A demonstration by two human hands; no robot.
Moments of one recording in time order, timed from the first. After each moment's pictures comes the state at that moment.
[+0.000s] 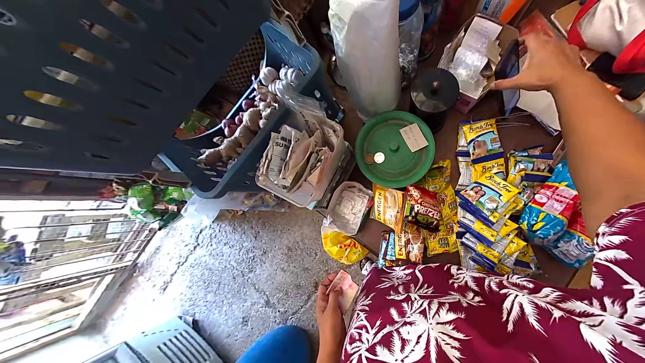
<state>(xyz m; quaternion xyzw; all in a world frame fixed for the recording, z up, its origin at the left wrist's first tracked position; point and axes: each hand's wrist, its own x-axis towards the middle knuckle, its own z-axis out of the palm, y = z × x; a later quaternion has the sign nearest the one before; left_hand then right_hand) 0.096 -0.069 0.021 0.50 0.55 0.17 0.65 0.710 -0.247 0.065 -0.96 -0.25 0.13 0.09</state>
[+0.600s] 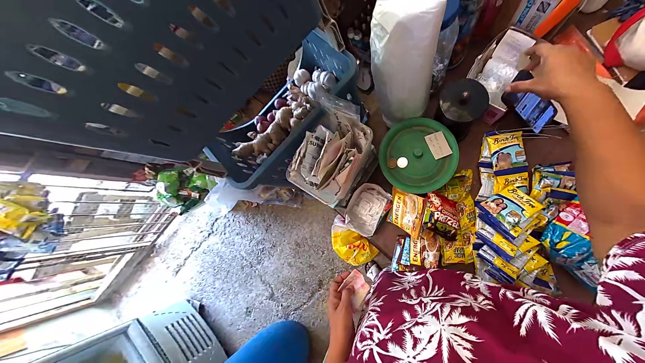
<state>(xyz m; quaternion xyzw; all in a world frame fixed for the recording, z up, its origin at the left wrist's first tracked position) 0.091 -0.064 0.019 0.52 0.56 0.16 0.63 0.685 -0.198 0.084 -0.94 -0.28 0.14 0.13</state>
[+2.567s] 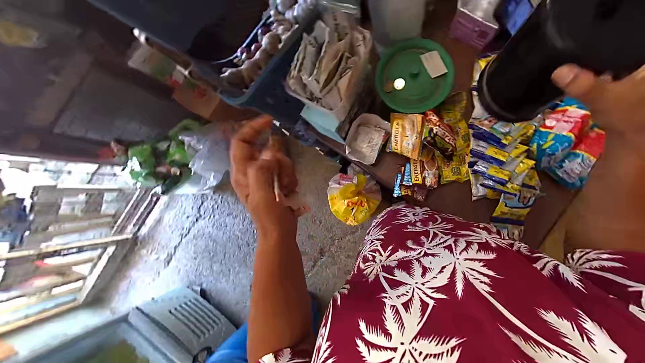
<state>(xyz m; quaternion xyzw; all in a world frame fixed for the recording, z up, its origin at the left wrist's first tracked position) 0.116 0.049 0.156 0.69 0.16 0.28 0.64 0.423 -0.315 0.155 -0.86 -0.33 -0.12 0.38</state>
